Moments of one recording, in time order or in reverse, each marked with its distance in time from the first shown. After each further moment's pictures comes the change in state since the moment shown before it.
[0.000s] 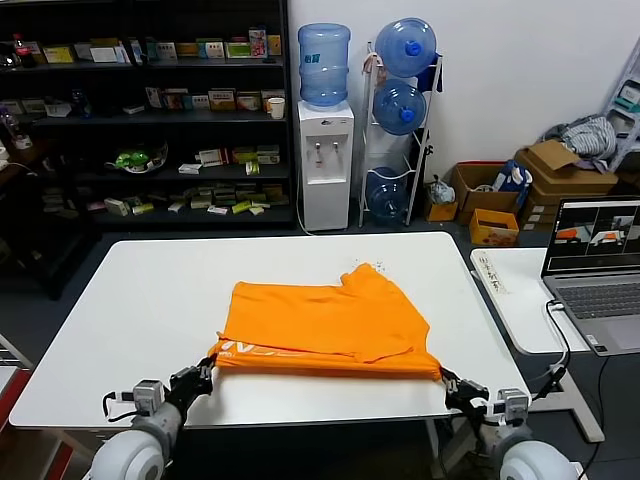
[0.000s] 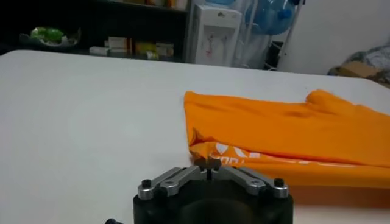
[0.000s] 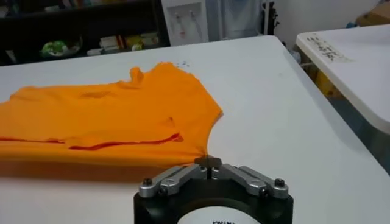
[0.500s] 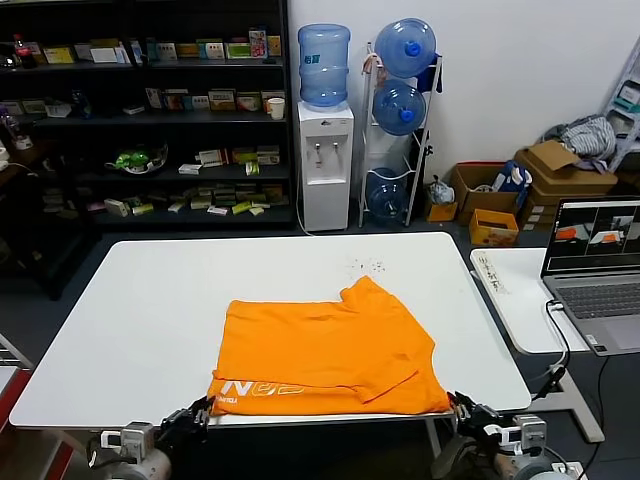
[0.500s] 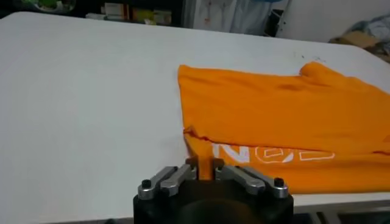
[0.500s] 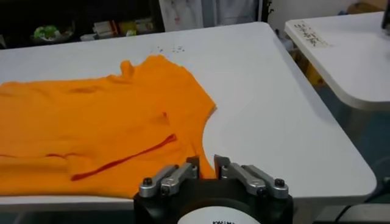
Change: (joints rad) left arm 0.205 0.046 -0.047 -0.166 -0.042 0.052 -0.065; right arm -0.077 -0.039 0.054 0.099 0.027 -0.022 0.026
